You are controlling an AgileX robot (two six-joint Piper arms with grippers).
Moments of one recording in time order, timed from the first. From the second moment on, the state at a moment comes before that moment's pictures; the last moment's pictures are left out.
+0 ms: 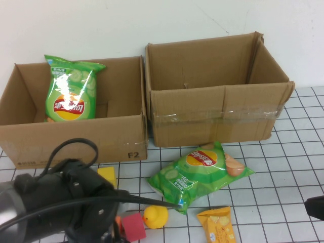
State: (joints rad) right arm -0.01 1.04 -0.50 1.02 0.76 -1.30; left arm -0.72 1.55 -0.85 -0.01 0.98 -0.65
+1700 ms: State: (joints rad) right arm -0.01 1.04 -0.50 1.07 0.77 -1.38; left arm -0.64 1.55 -0.75 -0.08 0.71 -0.72
